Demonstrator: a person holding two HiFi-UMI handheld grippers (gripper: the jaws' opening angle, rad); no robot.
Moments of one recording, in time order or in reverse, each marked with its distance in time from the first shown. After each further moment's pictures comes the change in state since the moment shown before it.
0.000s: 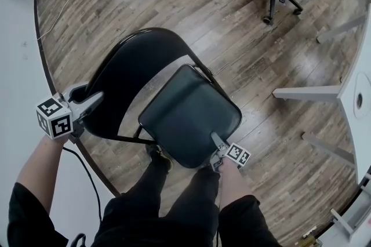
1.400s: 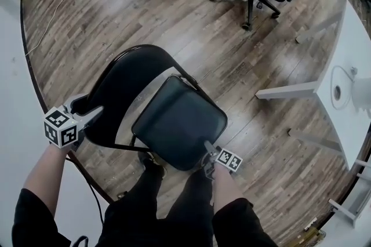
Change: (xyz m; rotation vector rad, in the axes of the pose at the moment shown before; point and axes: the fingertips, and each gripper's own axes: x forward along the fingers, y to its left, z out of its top) left arm 0.011 0.002 -0.010 0.064 0.056 0.021; right arm -0.049 -0.008 0.002 -0.044 -0.042 -0.245
